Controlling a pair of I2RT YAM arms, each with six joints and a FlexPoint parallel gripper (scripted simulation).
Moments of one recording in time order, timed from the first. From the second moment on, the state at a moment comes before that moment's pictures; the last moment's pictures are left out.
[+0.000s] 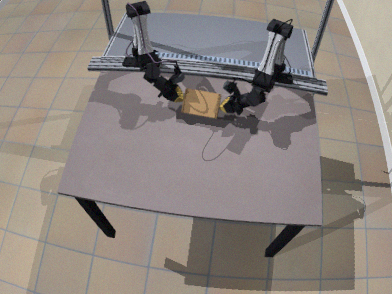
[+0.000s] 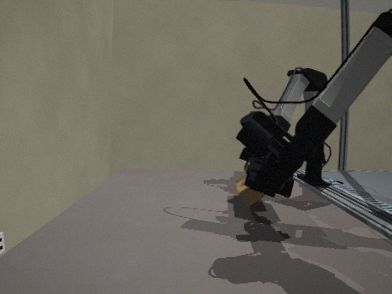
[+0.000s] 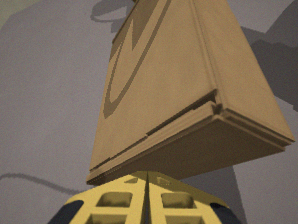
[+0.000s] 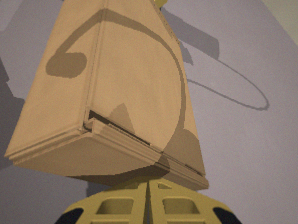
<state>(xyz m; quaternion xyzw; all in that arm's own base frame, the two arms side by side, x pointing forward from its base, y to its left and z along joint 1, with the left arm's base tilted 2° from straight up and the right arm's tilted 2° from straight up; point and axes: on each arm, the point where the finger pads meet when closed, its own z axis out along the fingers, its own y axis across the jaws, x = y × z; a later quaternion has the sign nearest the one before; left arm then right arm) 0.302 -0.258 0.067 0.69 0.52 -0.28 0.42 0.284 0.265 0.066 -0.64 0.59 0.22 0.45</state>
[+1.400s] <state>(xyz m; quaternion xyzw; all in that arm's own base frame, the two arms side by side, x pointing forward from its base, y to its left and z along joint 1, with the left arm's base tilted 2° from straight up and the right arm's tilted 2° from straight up) 0.309 -0.258 0.069 0.70 0.49 -0.24 0.46 0.288 0.265 0.068 -0.65 0.56 0.18 0.48</state>
